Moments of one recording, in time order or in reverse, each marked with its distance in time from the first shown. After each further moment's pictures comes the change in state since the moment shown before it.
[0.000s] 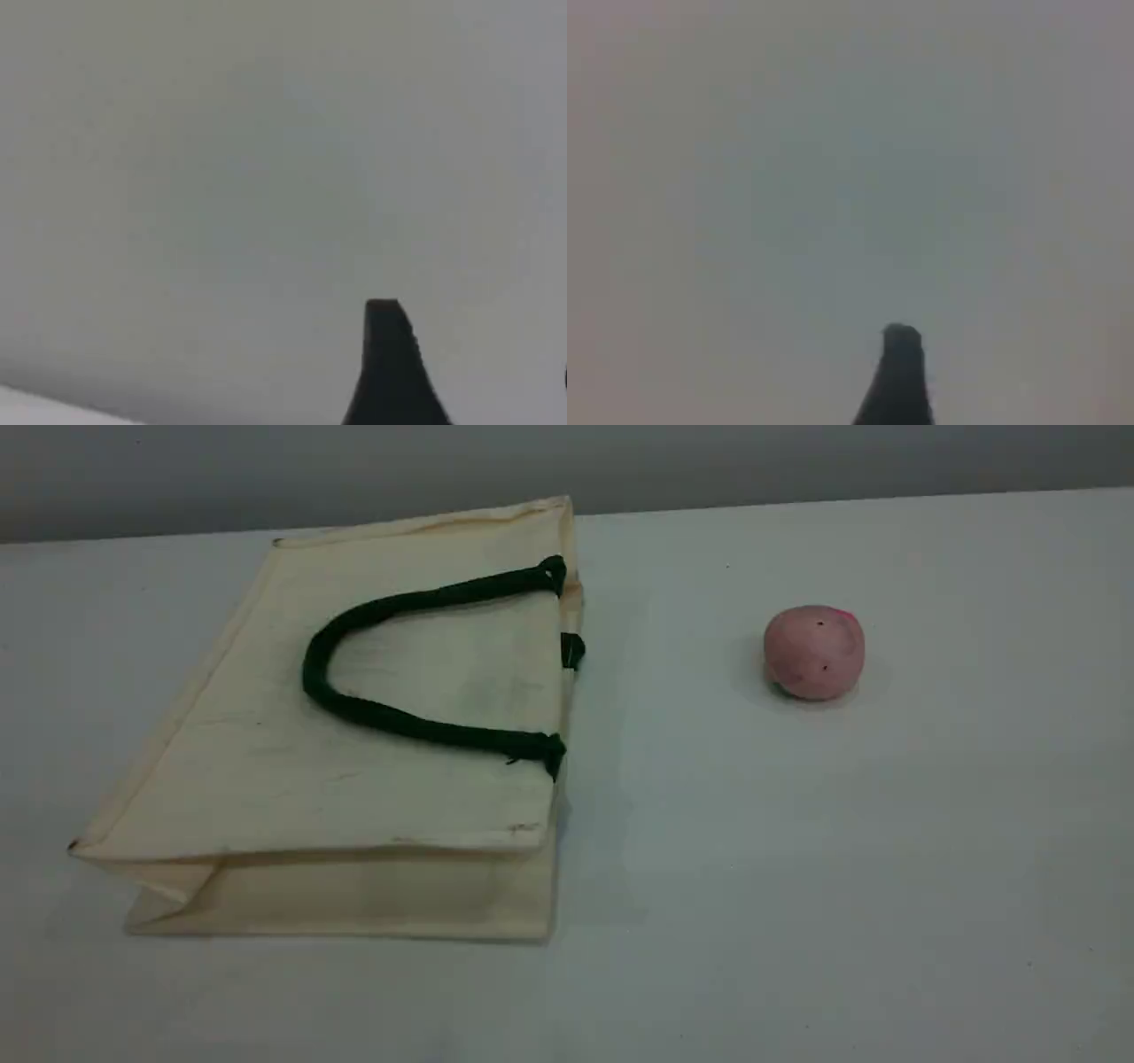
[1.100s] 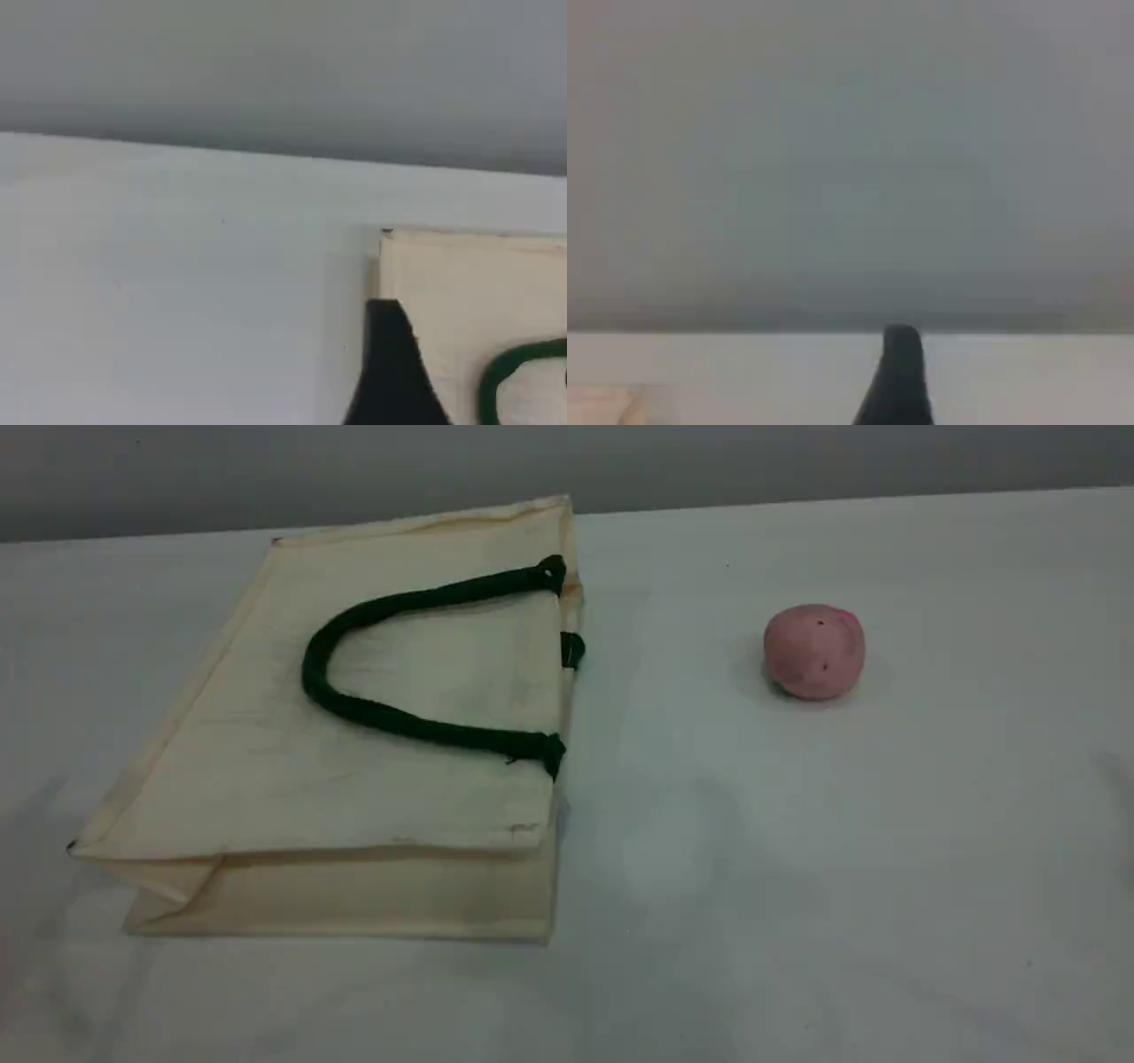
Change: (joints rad) left arm 0.000 1.156 -0.677 -0.004 0.293 0.243; right arm -0.001 0.970 -0.505 0.015 0.183 -0.158
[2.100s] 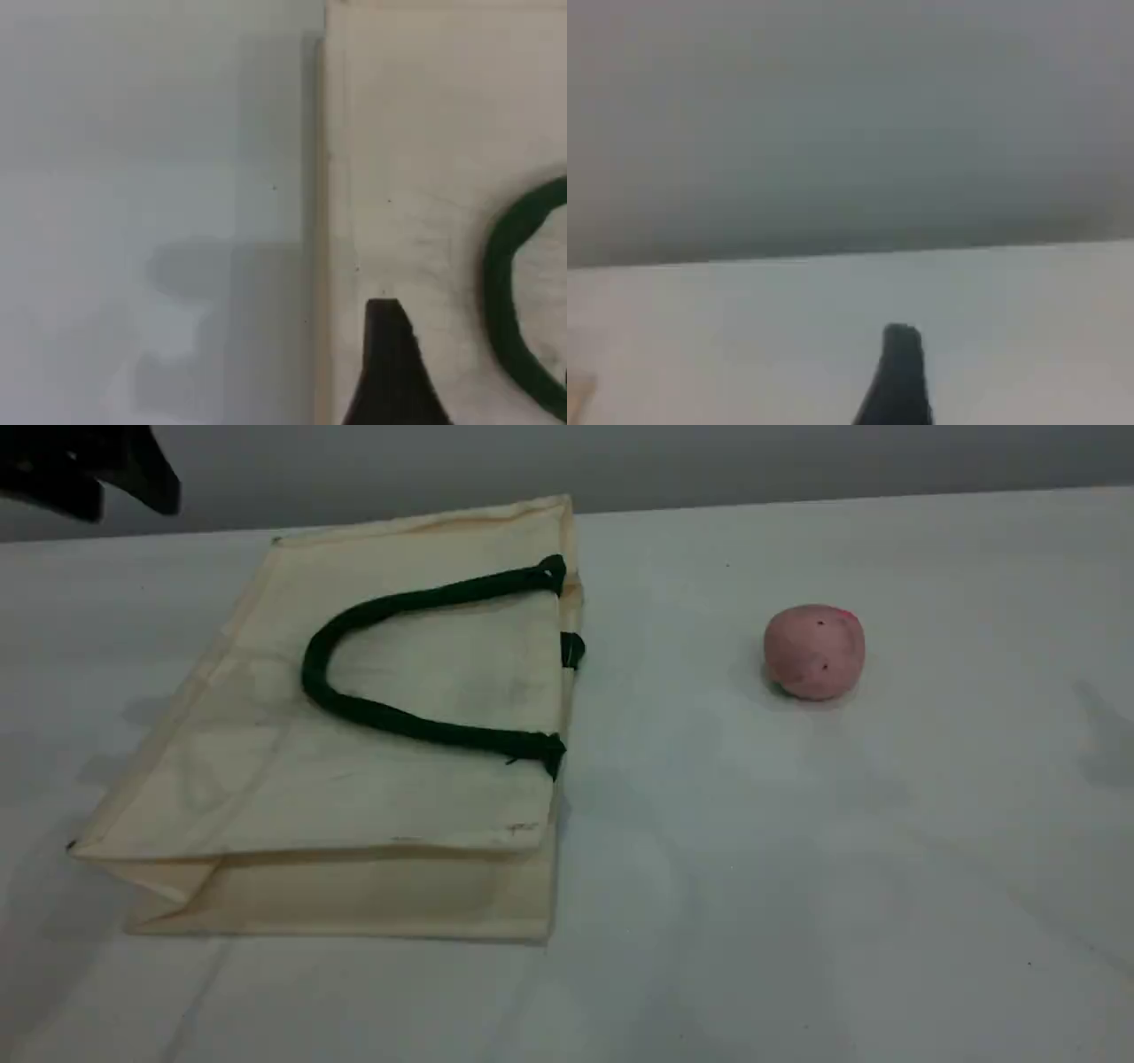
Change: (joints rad) left arm -0.110 0.541 -0.164 -0.107 0.041 0.073; right arm 0.000 0.289 -0.054 0.013 -0.083 -0.037
